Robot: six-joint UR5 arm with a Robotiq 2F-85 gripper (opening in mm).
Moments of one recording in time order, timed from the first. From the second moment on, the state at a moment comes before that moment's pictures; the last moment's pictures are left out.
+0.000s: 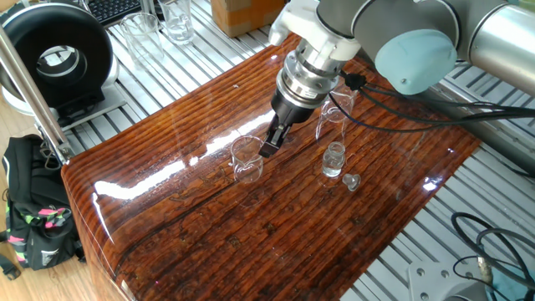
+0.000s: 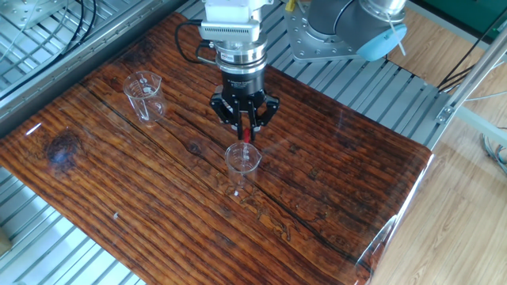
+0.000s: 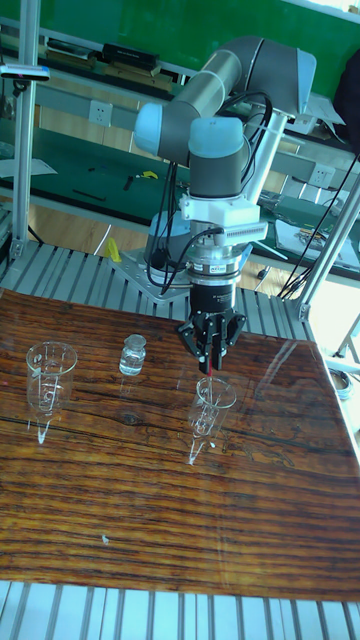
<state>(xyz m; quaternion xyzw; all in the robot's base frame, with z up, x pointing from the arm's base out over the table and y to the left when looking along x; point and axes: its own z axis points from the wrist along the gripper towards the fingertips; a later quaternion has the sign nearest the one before) 0.472 0.090 0.104 -0.25 0.95 0.10 0.13</state>
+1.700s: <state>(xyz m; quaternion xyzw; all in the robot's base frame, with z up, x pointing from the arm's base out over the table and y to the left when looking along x) 0.471 0.092 0.109 -0.24 0.95 0.10 0.14</state>
